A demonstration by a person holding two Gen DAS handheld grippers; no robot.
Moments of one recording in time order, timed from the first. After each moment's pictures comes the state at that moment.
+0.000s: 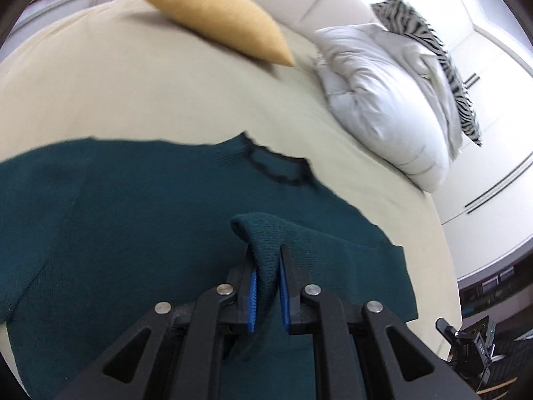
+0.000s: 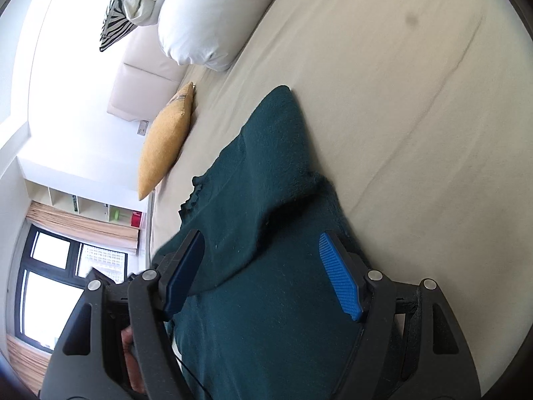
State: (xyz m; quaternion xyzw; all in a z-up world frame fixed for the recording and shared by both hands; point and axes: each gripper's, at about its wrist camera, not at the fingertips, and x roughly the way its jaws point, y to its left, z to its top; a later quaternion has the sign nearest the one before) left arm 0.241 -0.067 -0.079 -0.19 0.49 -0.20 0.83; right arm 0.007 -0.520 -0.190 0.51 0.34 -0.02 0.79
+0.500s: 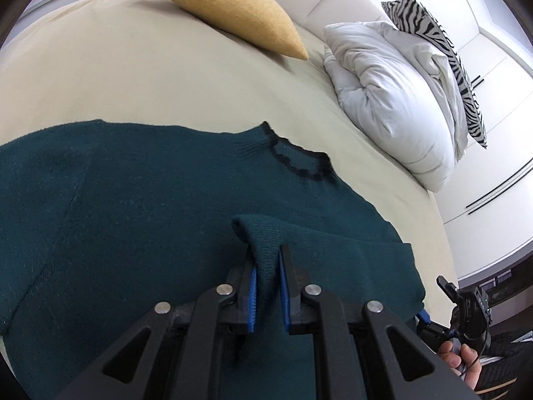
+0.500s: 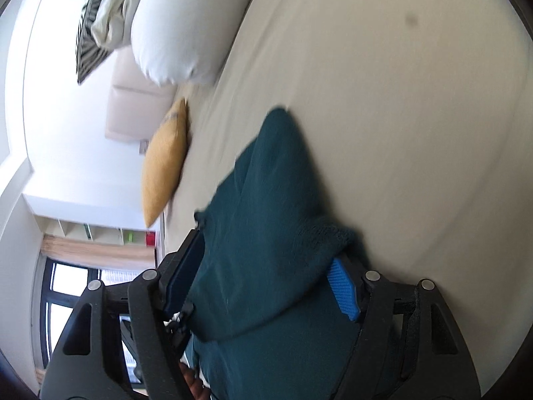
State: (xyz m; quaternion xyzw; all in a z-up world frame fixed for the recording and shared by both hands) left arm 0.247 -0.056 -0.099 -0.20 0.49 -0.20 0.82; right arm 0.066 -0.548 -0.214 0.57 0.32 -0.04 0.75
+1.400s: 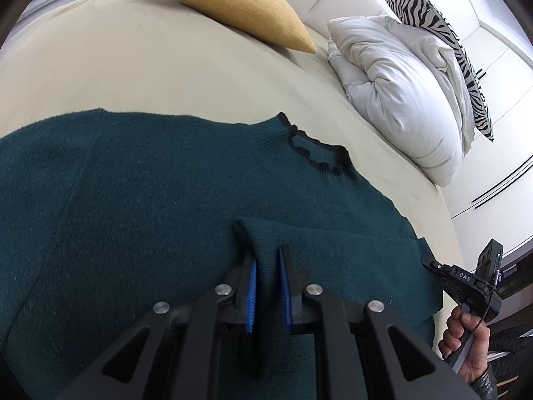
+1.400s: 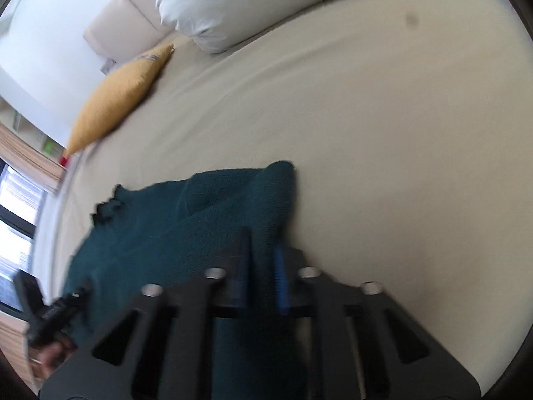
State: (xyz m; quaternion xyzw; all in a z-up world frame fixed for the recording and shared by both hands) left arm 0.253 -0.055 -0.113 -0.18 0.49 -0.20 0.83; right arm 0.167 -0.540 -0.191 0.28 0.44 -0.09 0.85
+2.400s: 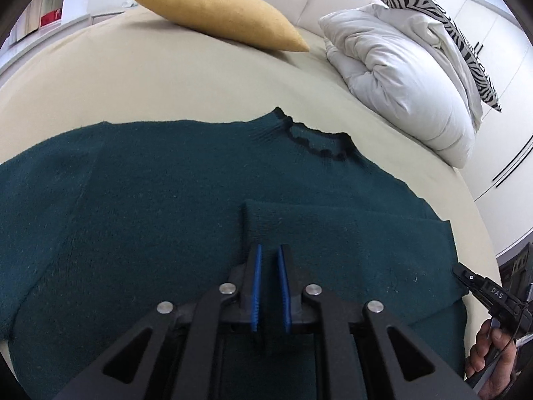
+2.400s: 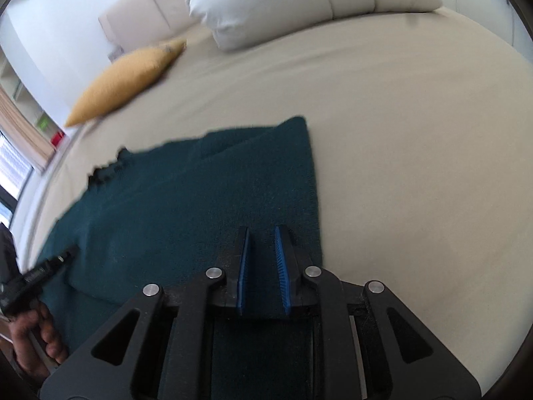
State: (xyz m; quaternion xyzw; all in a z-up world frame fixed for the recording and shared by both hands) left arm 0.236 -0.067 -0.114 -0.11 0.47 -0.18 0.85; right arm 0.112 -0.508 -0.182 0.23 0.41 -0.10 0.88
